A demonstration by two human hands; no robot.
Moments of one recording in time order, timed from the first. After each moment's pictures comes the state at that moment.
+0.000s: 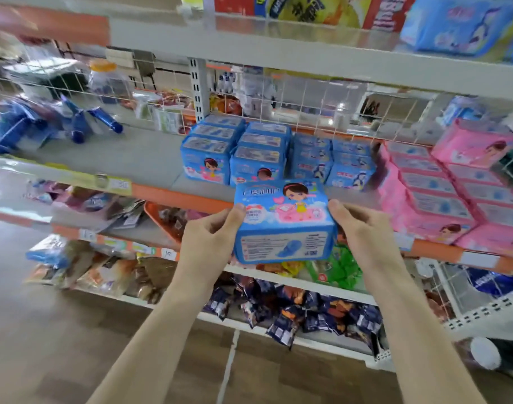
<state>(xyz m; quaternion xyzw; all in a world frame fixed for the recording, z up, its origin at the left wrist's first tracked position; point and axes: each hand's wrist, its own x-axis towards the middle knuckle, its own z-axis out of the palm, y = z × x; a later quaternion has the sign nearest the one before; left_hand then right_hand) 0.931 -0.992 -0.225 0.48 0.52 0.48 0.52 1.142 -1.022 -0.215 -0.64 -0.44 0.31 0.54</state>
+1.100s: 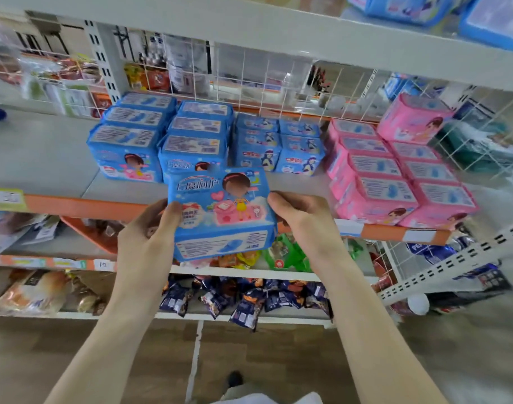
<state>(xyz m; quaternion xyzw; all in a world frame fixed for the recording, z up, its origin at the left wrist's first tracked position) 0.971 -0.930 -0.254 0.46 0.51 0.51 0.52 1.168 -0.975 -0.220 -0.63 -0.40 0.40 0.54</state>
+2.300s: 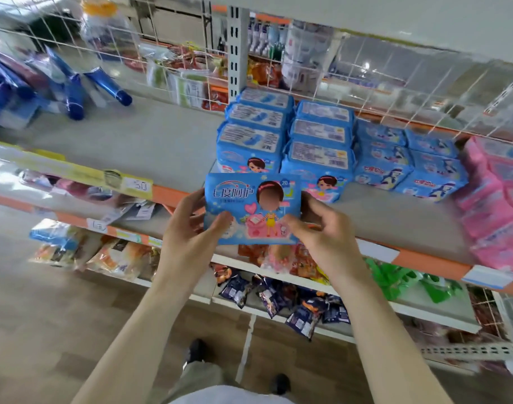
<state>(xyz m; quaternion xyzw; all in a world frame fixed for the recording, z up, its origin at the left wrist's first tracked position) 0.819 -0.835 -0.289 0.48 0.53 0.48 0.51 1.024 -0.858 -0.278 -0.62 -0.50 0.39 0.46</state>
